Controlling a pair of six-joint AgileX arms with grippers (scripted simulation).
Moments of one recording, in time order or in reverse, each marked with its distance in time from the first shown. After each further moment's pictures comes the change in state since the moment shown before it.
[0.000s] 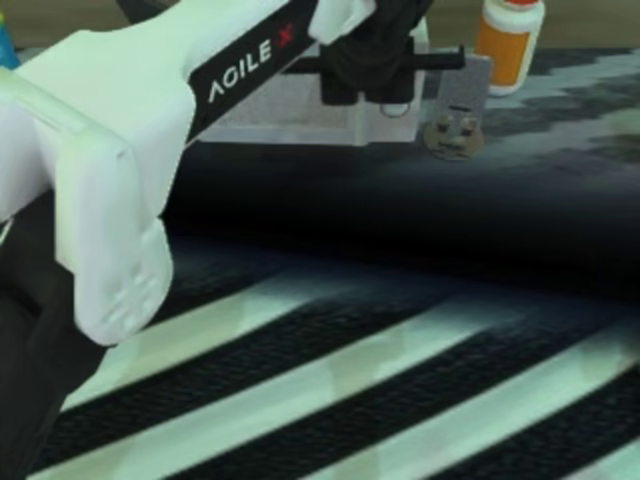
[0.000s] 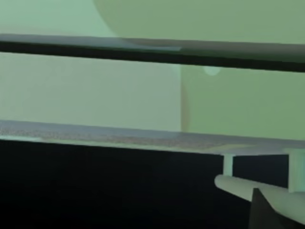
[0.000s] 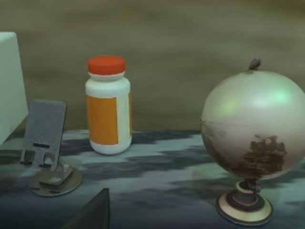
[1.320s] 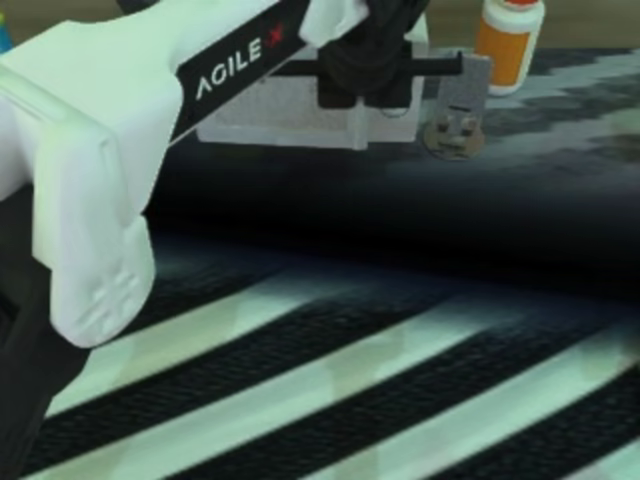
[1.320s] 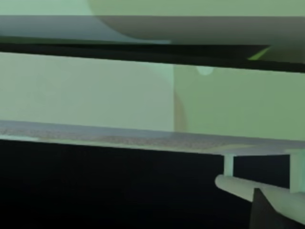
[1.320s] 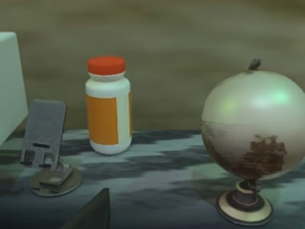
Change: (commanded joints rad) left arm 0.001 -0.058 -0.106 0.058 0.013 0.032; right arm 0.000 0.000 0.000 0.000 0.000 0.000
